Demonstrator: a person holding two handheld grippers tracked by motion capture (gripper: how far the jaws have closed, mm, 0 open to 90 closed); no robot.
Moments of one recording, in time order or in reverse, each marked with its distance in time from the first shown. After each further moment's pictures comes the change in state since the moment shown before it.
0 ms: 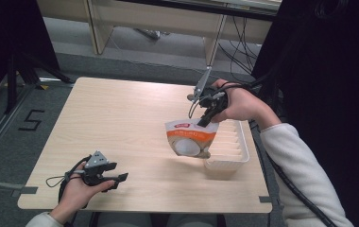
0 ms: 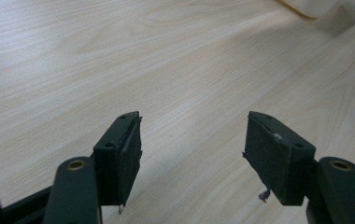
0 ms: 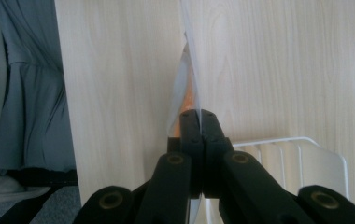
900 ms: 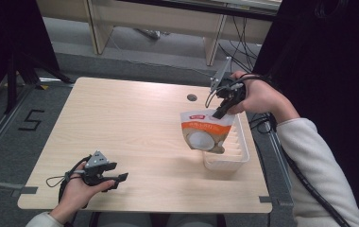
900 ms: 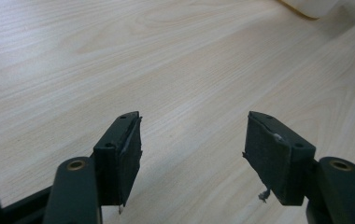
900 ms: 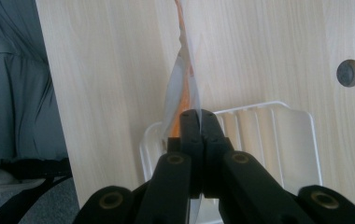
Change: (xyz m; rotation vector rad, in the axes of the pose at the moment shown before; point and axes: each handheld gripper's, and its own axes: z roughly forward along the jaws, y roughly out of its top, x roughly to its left) left arm -0.001 0.000 0.001 -0.005 0.002 -0.012; right arm -0.013 -0.031 -0.030 0.003 -0.044 0.068
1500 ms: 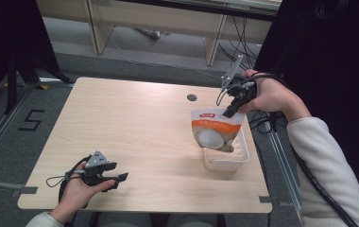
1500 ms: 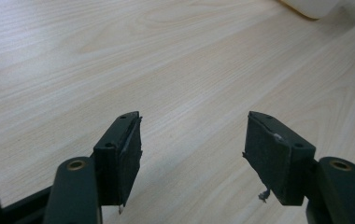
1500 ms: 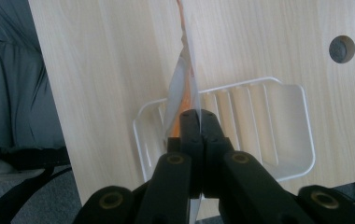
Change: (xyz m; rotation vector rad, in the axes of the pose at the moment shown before) left arm -0.001 0.000 0.001 -0.010 0.003 -0.014; right arm -0.008 -0.024 -0.011 0.023 -0.013 0.027
